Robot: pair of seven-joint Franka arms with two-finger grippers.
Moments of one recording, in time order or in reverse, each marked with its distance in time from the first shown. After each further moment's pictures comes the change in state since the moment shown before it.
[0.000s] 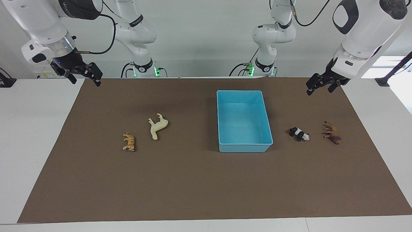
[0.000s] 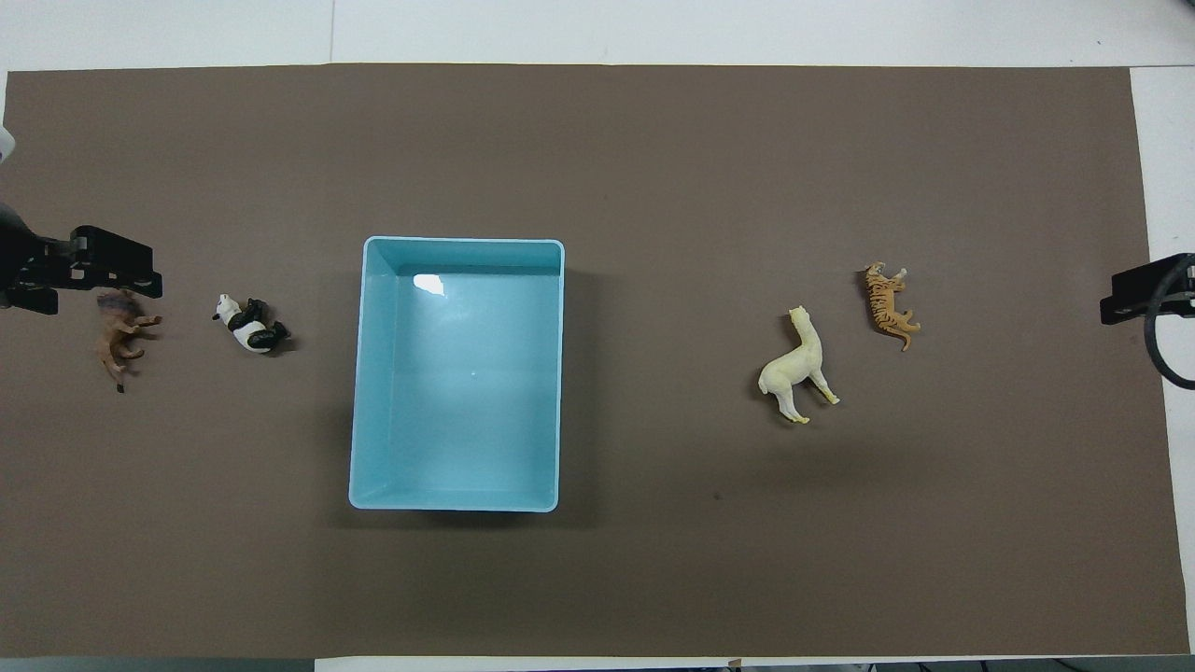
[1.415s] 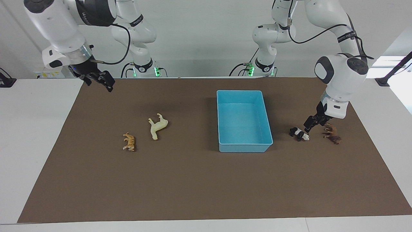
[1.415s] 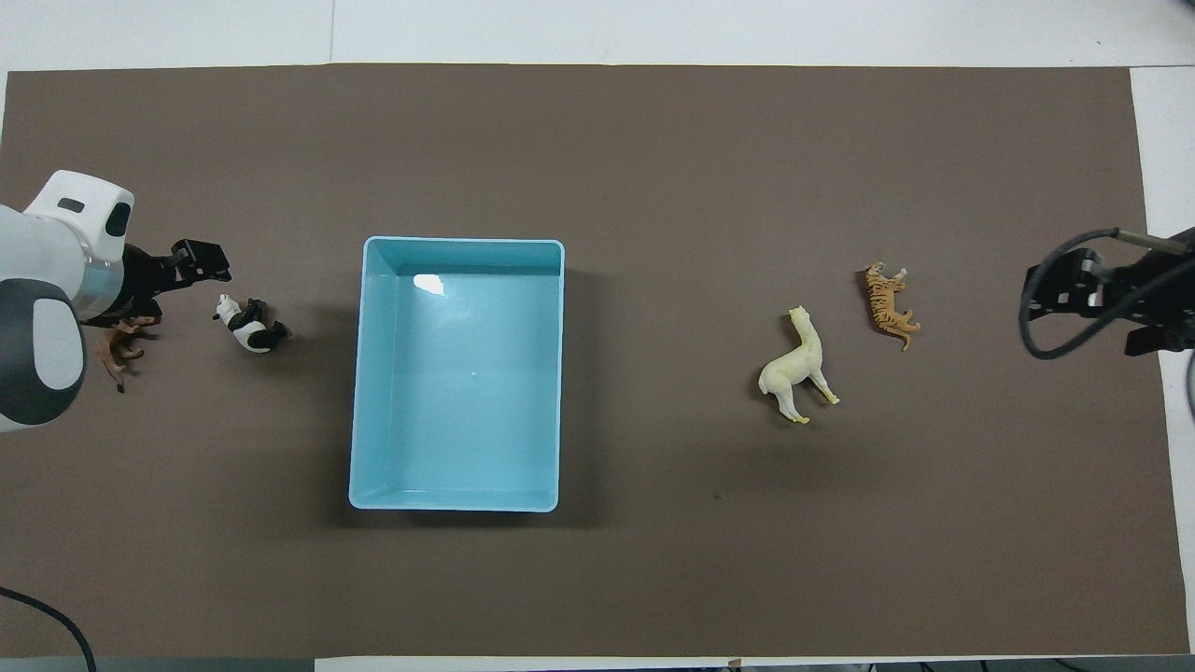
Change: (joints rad) left arm 0.032 0.102 0.064 -0.487 -0.001 0.762 -0.311; right arm 0.111 -0.015 0.020 -0.118 0.002 0.091 0.381
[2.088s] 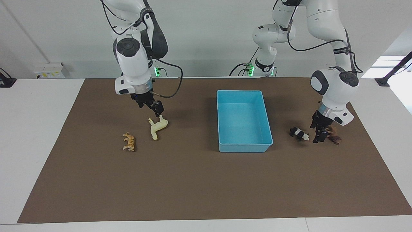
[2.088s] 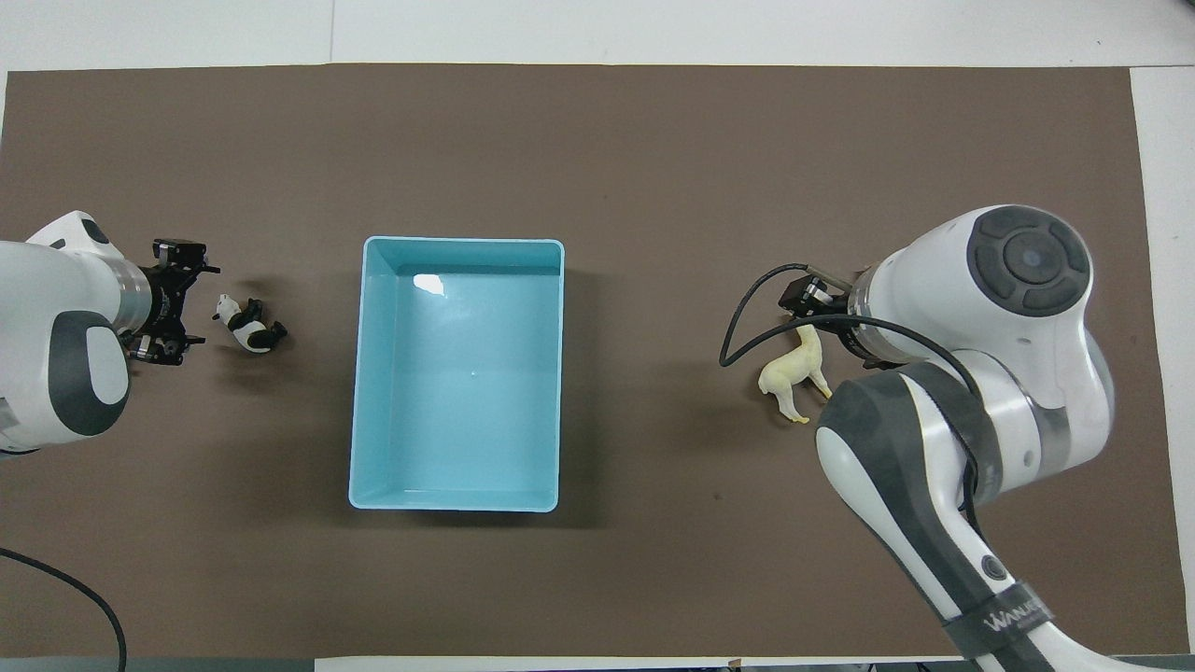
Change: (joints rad) left arm 0.044 0.085 -0.015 -0.077 -0.002 0.195 -0.742; right arm 0.240 0.082 0.006 -0.331 0.000 0.507 0.457
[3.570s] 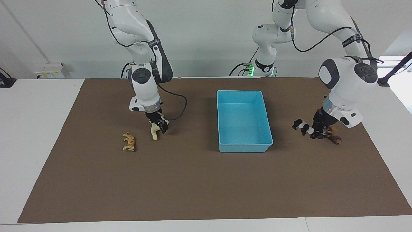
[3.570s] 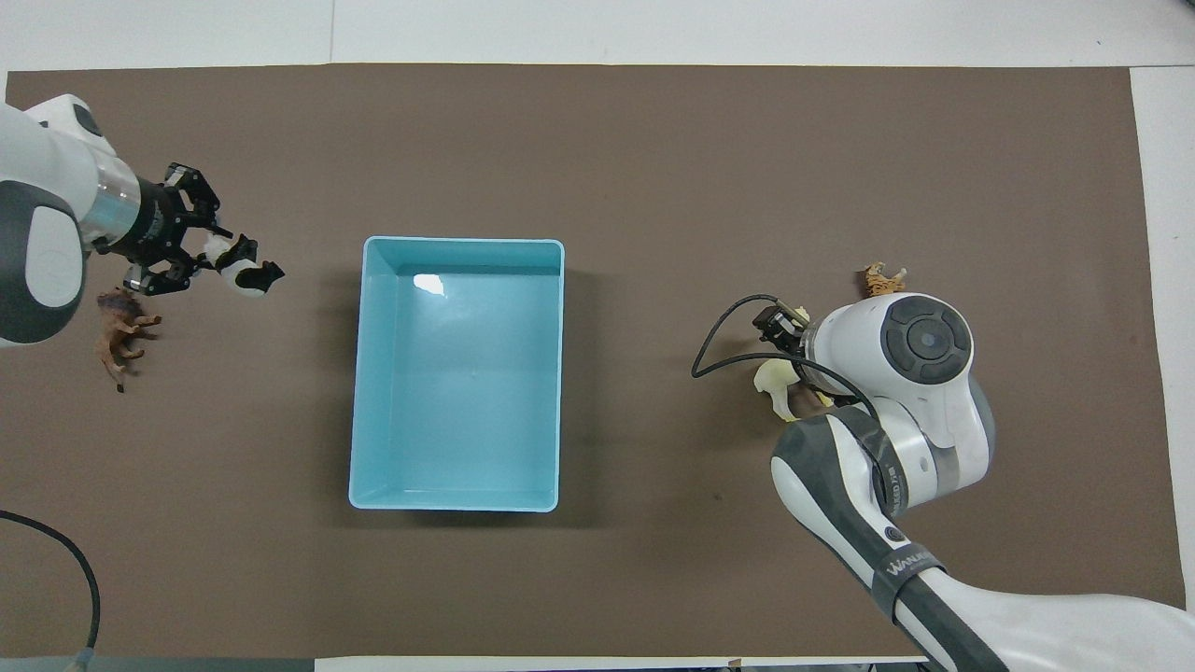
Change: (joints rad) left arm -0.128 0.019 -0.052 0.422 0.001 -0.524 -0.018; right arm 0.033 0.102 -0.007 -0.213 0.001 0.366 0.237
